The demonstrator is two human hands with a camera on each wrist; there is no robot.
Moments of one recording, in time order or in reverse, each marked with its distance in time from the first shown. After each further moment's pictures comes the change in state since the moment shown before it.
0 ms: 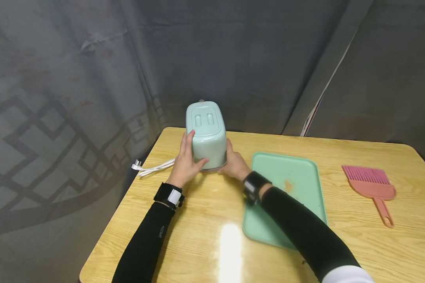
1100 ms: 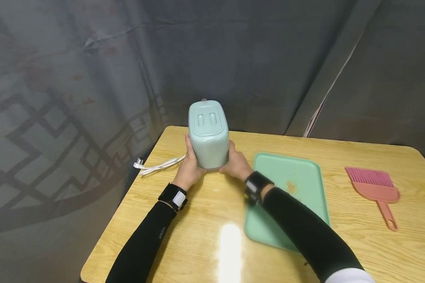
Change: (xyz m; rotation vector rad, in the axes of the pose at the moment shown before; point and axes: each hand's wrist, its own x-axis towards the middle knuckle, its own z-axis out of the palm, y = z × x) left_hand -0.008 0.002 0.015 -0.016 -0.098 -0.151; right_hand -0.005 -0.005 -0.007 0.030 -0.015 0.046
